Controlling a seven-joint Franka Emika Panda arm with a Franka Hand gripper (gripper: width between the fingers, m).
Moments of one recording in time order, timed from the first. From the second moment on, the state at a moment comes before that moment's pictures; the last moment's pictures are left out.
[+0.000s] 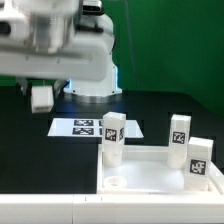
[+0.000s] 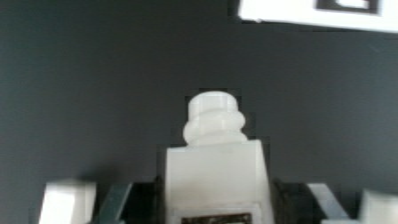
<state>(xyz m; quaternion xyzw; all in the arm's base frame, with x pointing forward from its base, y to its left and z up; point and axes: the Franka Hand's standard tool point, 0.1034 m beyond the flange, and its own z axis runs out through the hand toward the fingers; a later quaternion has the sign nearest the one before) 0.525 -0.113 0.145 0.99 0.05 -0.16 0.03</state>
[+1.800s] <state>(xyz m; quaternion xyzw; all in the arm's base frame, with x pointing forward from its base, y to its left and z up) 0.599 -0.048 0.137 0.97 0.03 0.24 0.05</state>
